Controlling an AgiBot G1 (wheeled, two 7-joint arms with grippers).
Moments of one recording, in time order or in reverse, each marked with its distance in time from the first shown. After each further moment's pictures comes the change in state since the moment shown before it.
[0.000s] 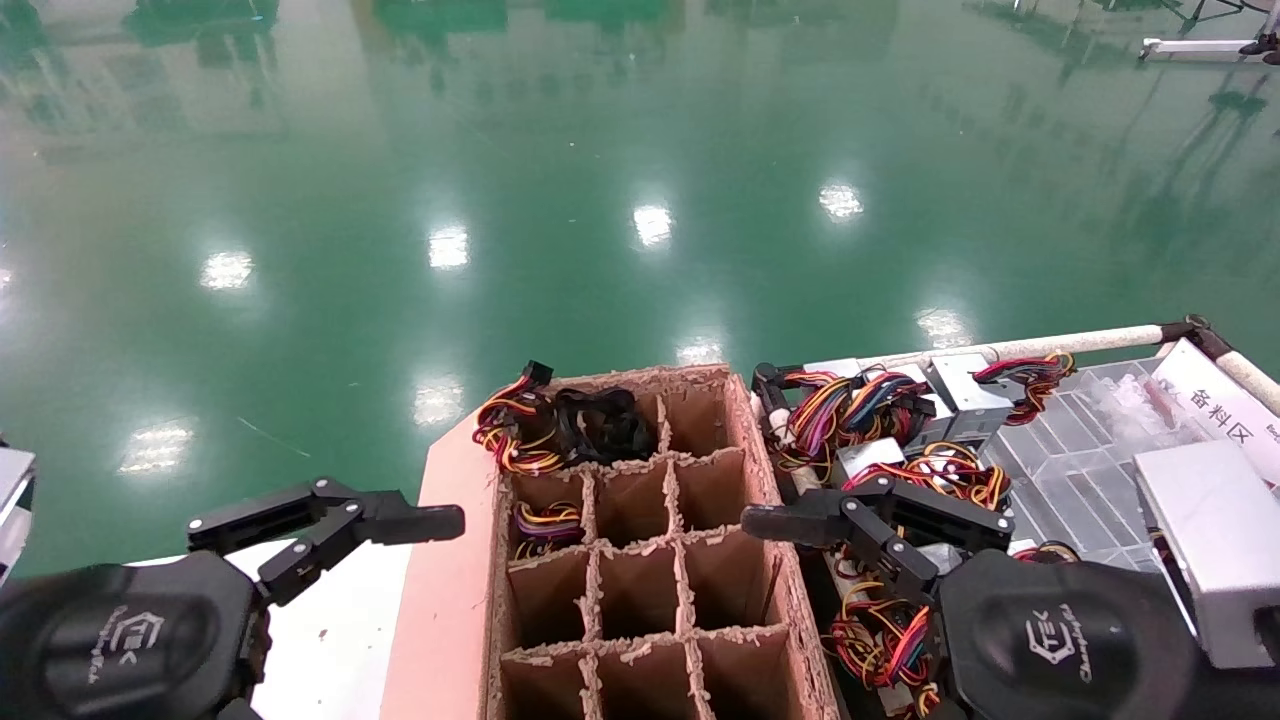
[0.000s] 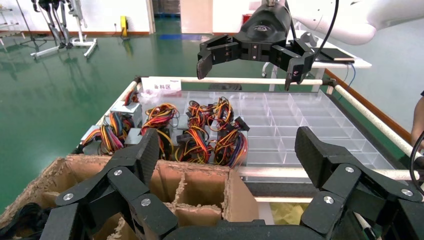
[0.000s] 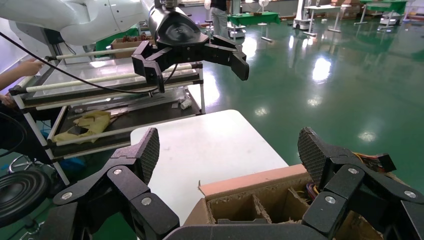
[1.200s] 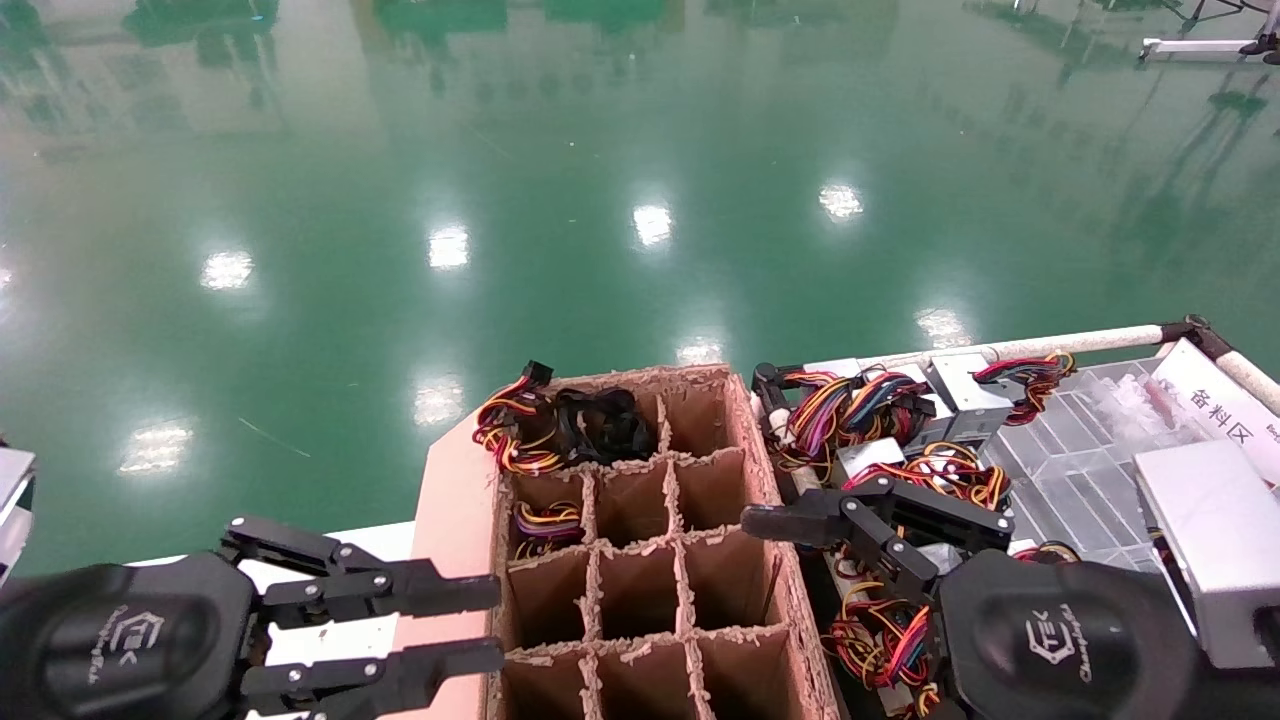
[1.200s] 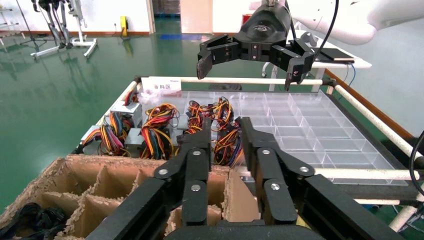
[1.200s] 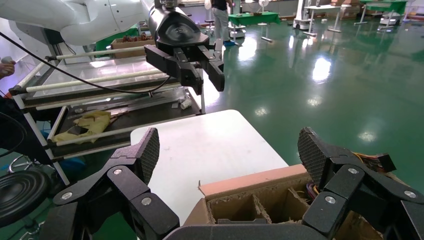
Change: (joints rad) left arm 0.000 0.000 0.000 0.000 0.000 0.000 0.000; right arm 0.000 0.000 0.000 0.000 0.000 0.000 0.000
